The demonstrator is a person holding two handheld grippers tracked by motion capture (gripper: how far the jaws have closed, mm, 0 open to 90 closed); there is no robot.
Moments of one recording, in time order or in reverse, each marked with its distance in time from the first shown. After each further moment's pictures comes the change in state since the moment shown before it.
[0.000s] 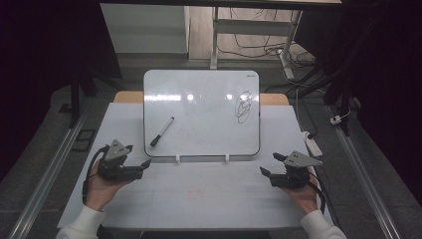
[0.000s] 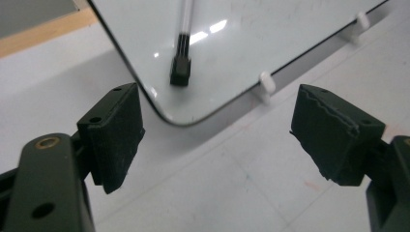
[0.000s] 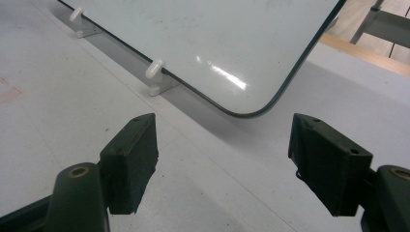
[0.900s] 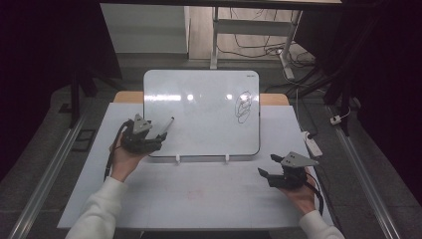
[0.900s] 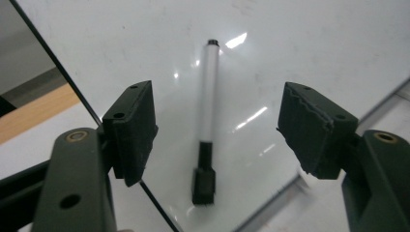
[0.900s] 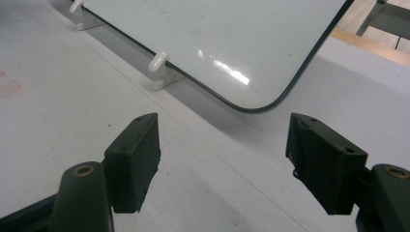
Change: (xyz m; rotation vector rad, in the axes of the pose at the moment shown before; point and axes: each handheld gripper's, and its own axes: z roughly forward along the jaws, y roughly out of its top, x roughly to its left) left arm 0.007 0.061 0.061 -0.039 0.103 0.085; right arm 0.004 -0.002 0.006 0.024 0.005 0.001
